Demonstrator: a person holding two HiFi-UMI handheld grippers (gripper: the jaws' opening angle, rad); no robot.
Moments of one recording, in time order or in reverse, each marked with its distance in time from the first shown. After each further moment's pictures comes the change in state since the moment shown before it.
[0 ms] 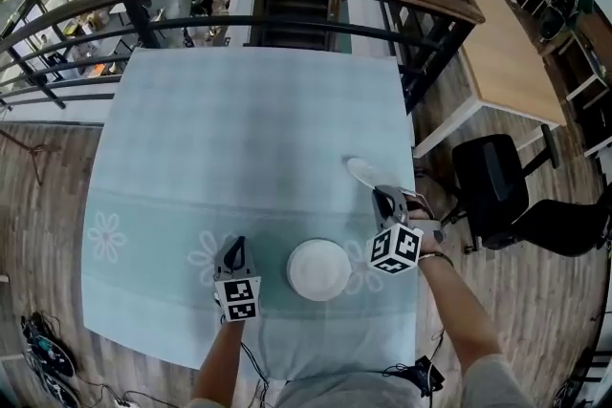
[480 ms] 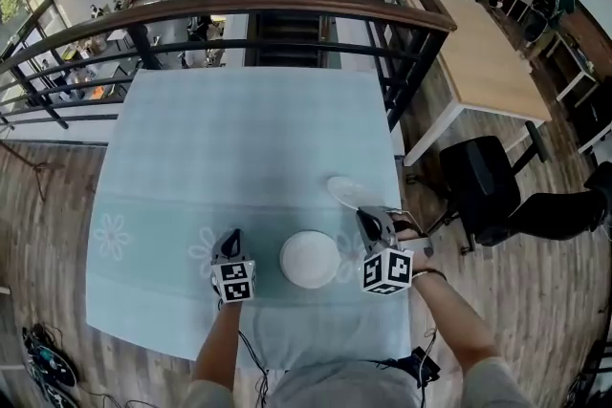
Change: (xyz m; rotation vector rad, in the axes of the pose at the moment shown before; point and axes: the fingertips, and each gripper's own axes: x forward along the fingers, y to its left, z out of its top) left arm -0.010 -0.001 -0.003 -0.005 0.000 0.005; right arm -0.104 0.032 0.028 -0.028 -0.140 -0.043
